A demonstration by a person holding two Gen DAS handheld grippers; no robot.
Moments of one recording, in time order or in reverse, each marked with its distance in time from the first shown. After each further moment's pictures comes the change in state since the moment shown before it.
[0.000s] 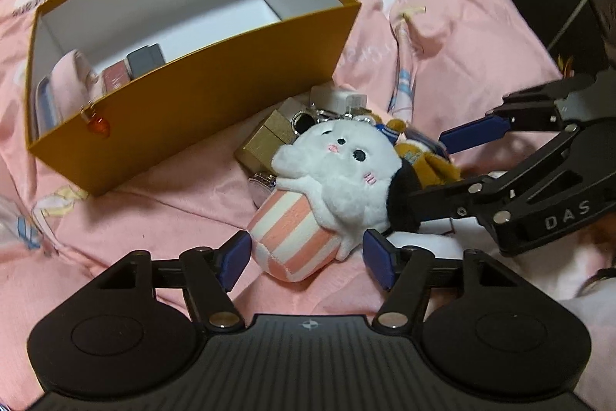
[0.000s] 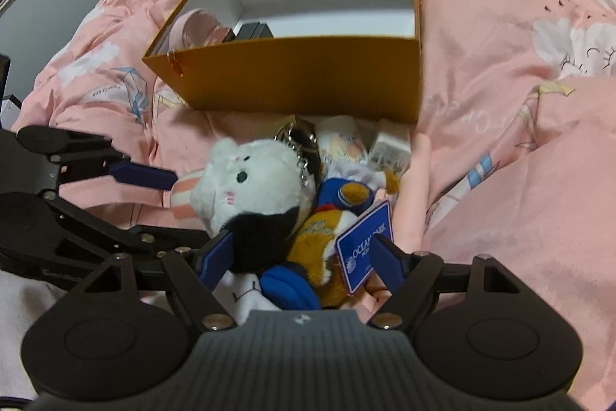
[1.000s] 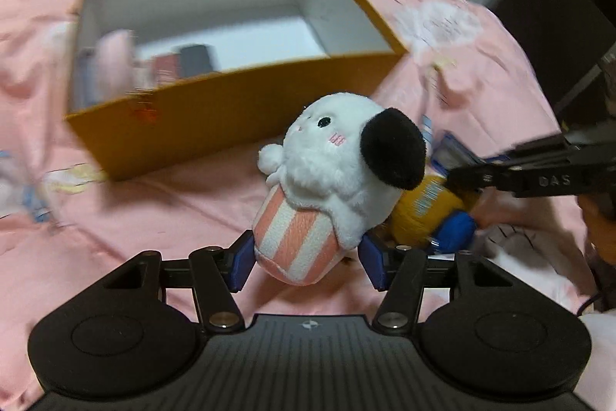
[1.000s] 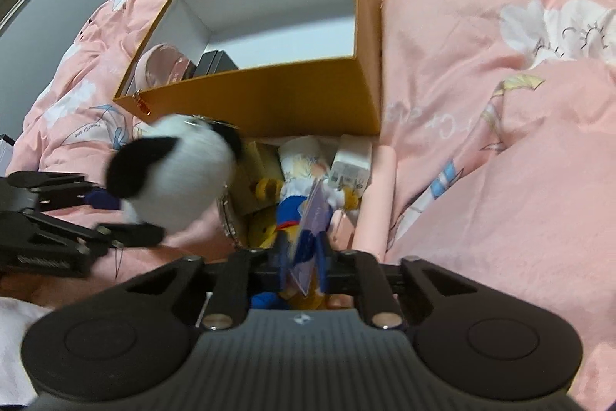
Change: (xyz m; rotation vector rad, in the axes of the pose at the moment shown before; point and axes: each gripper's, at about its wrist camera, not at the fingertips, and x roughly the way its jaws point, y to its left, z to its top) left arm -0.022 0.039 -0.003 -0.228 -0.086 -0.024; right arm -0.012 -0.035 0.018 0.098 -0.022 0.001
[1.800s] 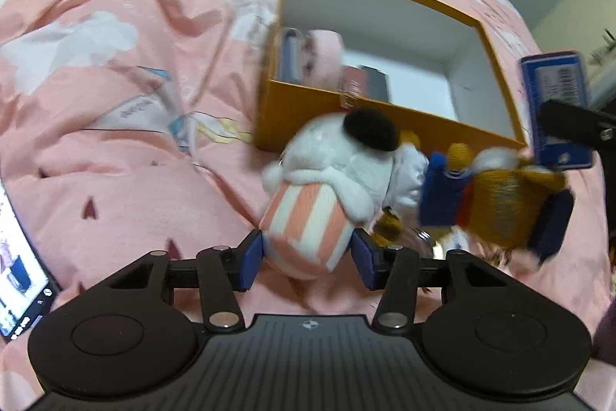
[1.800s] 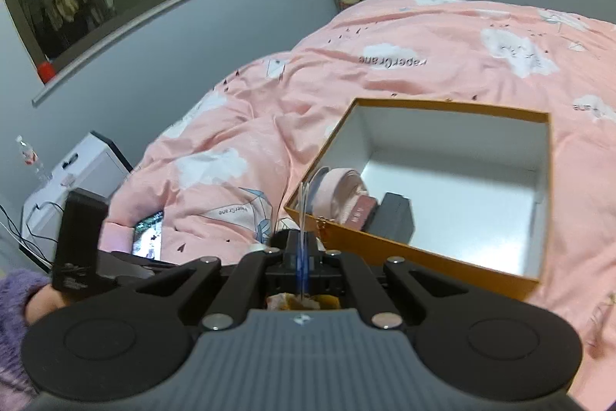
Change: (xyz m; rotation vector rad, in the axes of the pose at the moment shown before) left arm -0.045 0.073 -0.026 -0.396 -0.070 0.183; right arm -0.030 0.131 0.065 -0.298 -0.226 0.277
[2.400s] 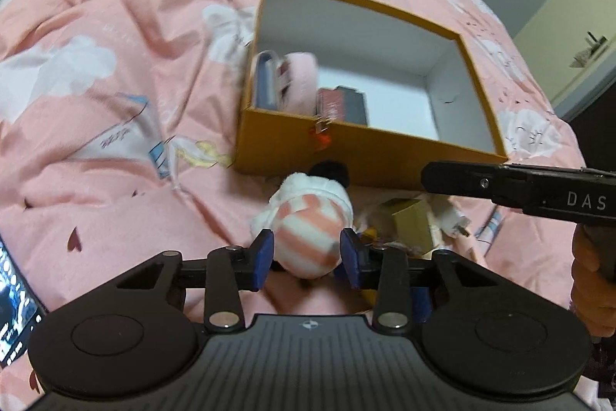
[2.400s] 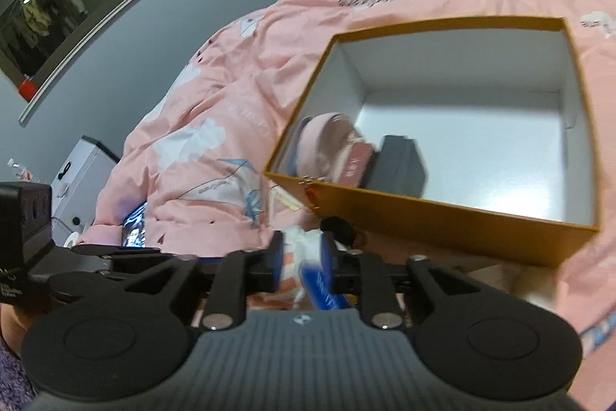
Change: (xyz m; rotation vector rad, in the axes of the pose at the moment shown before) left arm -0.008 -0.015 0.008 0.047 -0.044 -0.063; right arm 0.046 -0.038 -0.018 0.165 0.102 0.032
